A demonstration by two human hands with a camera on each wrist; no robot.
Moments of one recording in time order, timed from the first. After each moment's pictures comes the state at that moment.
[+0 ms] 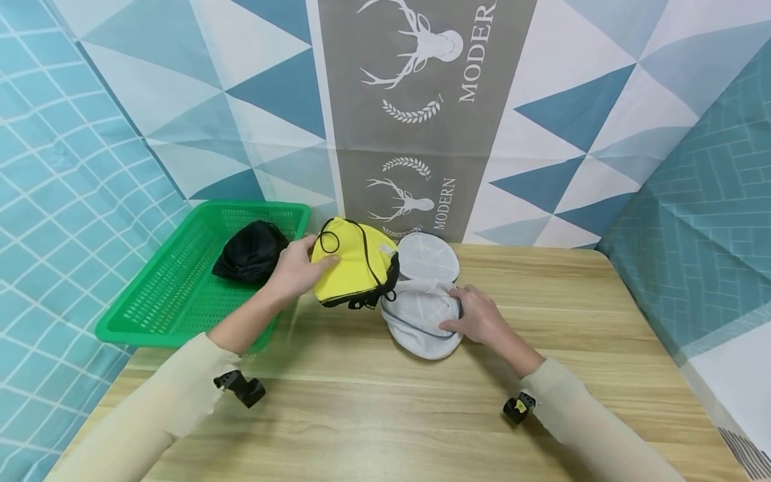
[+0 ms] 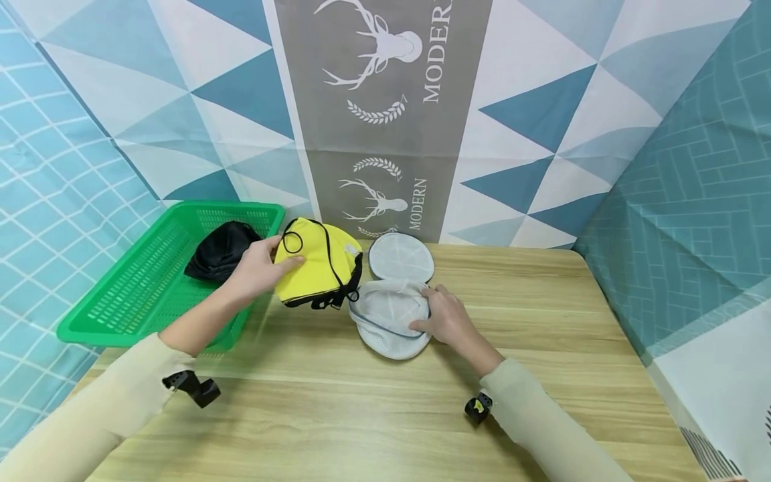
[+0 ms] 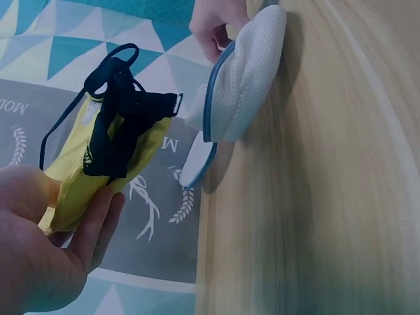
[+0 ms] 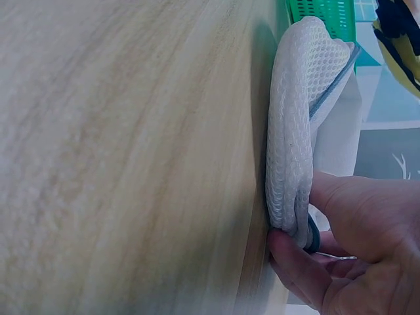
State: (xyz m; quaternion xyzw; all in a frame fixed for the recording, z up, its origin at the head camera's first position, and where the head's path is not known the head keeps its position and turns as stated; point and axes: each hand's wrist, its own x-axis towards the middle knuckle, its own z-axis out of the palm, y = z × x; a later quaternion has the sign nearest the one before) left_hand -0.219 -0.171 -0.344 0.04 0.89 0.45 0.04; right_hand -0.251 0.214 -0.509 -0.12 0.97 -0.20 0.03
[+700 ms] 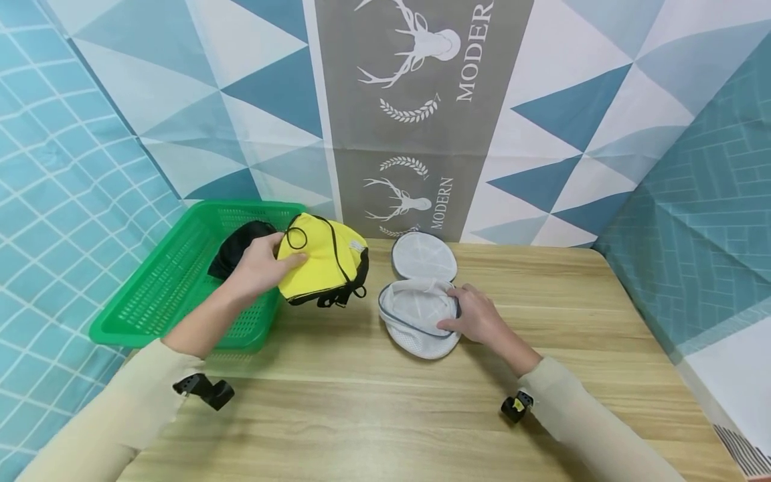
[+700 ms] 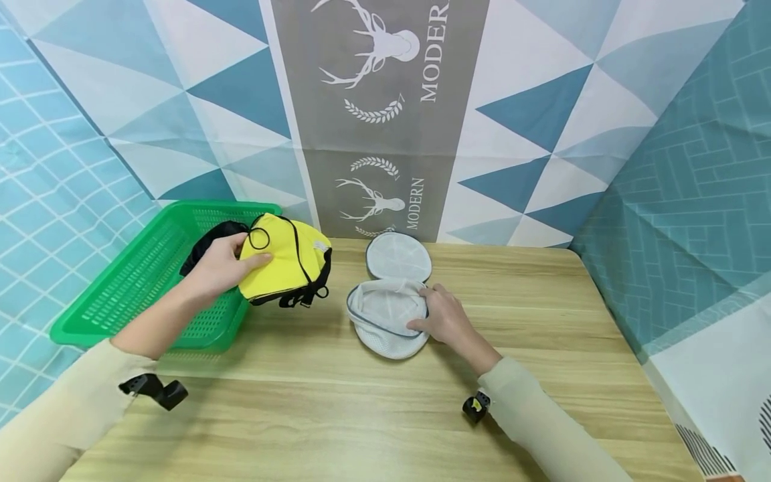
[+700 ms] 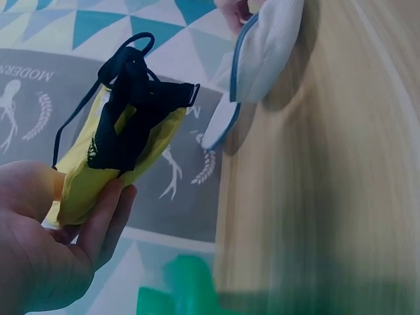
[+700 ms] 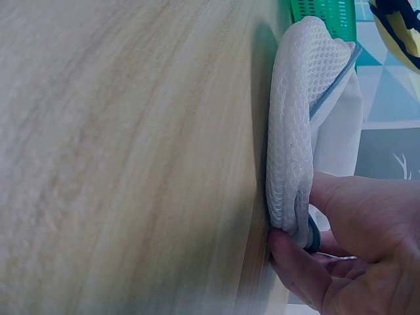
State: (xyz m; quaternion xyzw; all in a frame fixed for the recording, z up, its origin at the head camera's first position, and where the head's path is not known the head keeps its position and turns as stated) left_hand -0.213 -0.216 -0.329 0.03 0.90 0.43 0.06; right_hand -0.249 0.214 -0.505 -0.12 0.97 -0.20 0.03
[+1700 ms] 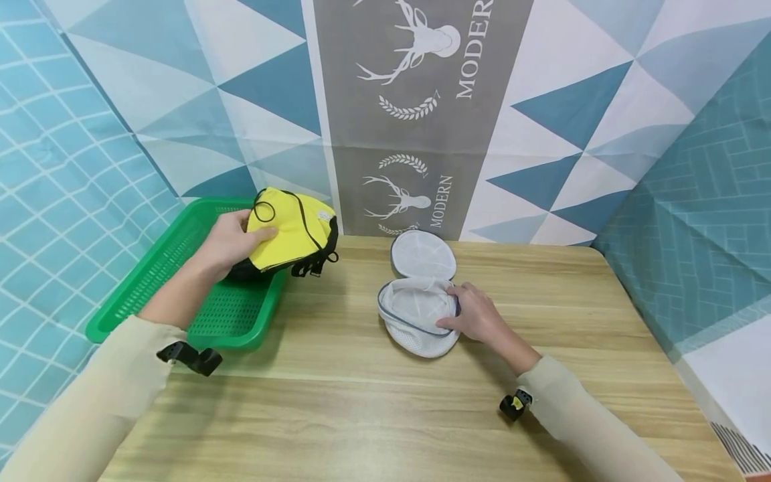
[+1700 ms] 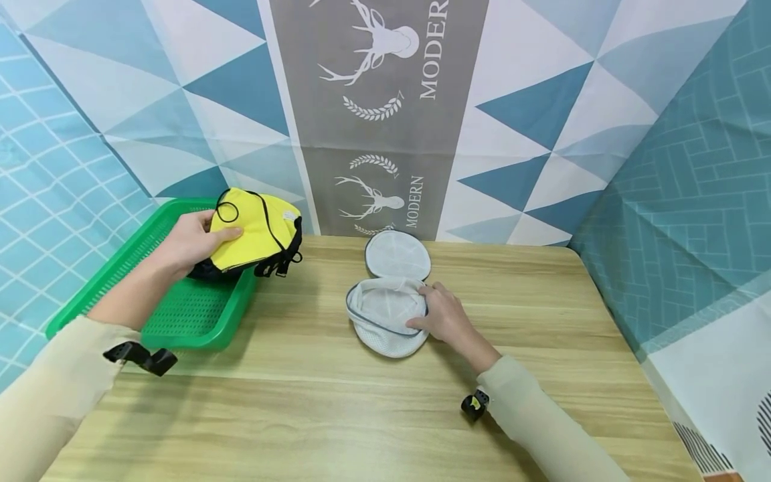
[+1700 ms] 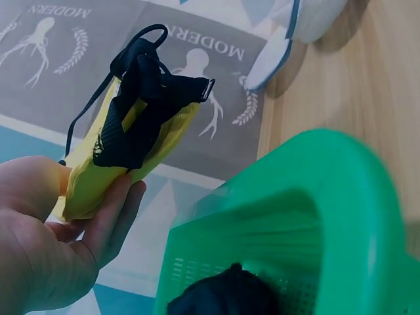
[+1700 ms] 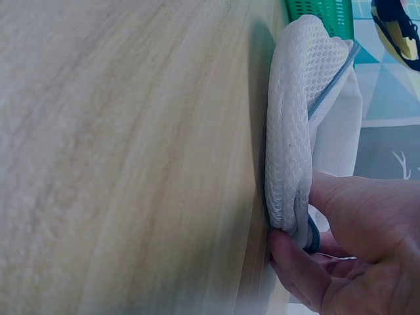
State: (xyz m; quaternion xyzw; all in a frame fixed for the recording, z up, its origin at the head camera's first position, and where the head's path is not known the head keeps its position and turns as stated) left_hand -0.247 -0.263 -0.308 -0.02 0.90 0.43 0.06; right_hand -0.251 0.215 -0.509 -0.12 0.97 -0.21 0.03
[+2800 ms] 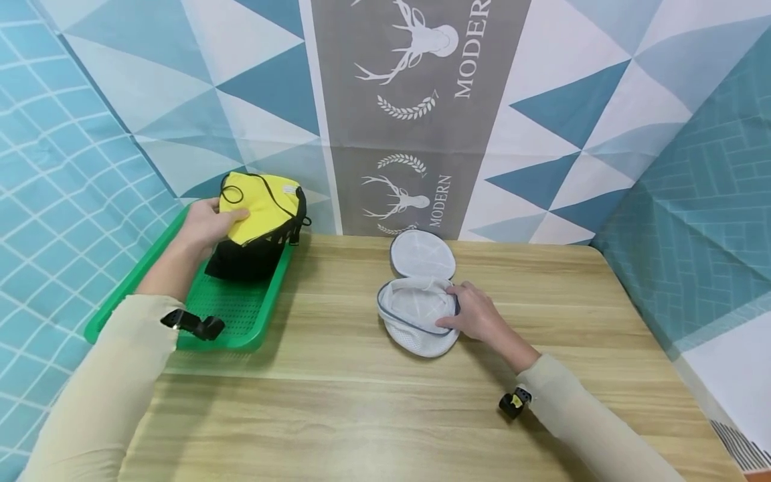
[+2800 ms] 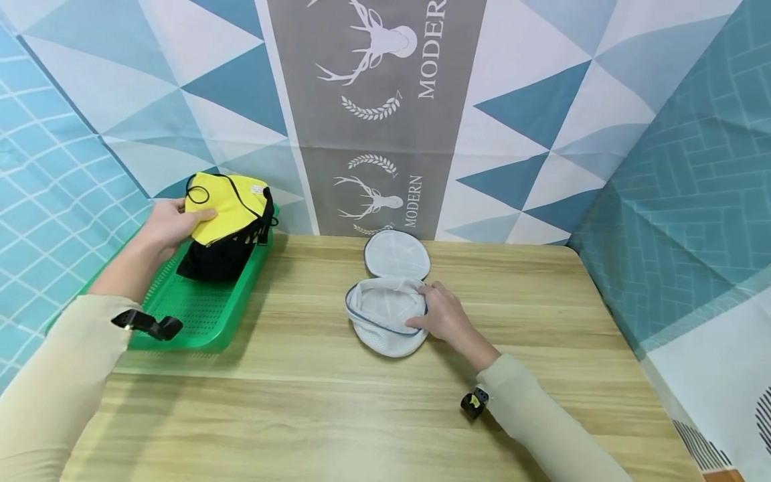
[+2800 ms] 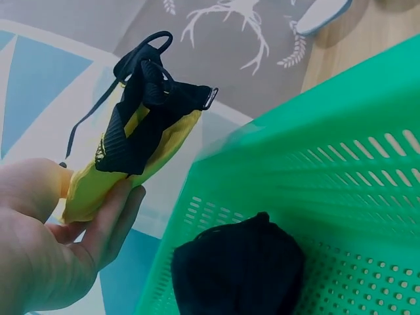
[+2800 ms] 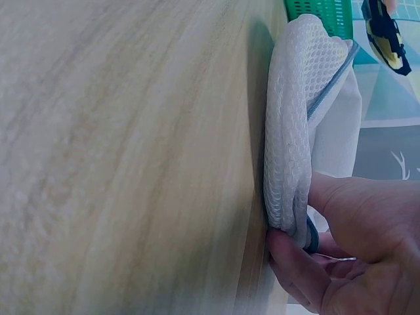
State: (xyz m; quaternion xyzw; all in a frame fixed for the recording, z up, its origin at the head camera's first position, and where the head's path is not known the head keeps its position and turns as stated) left_hand -0.284 -0.304 -0.310 -0.11 0.87 0.48 0.02; right_hand -0.253 0.218 -0.511 -0.12 0.97 -0.21 0.03
